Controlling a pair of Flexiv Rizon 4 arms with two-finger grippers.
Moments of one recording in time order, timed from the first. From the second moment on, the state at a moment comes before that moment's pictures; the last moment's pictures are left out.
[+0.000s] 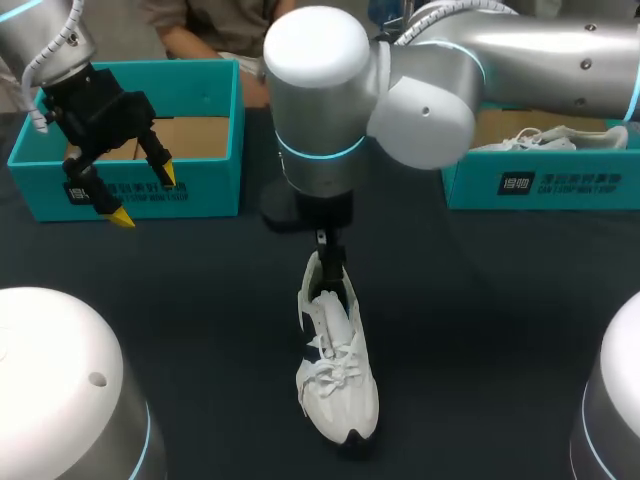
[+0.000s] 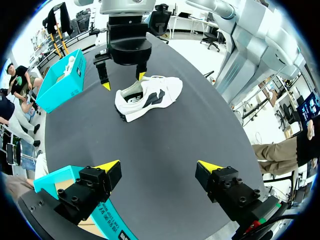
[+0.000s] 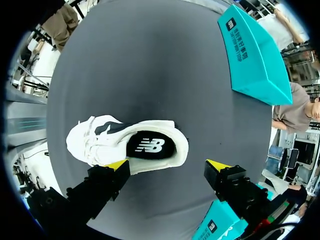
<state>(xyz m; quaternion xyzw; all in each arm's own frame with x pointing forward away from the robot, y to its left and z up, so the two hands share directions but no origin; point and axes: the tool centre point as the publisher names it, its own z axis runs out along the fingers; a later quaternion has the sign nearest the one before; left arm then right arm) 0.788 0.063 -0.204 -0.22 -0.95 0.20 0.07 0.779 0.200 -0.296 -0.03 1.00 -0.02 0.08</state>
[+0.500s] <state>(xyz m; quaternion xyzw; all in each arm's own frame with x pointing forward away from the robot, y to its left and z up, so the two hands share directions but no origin) 0.788 0.063 -0.204 -0.22 -0.95 0.20 0.07 0.798 0.202 -0.340 -0.02 1.00 0.00 0.04</state>
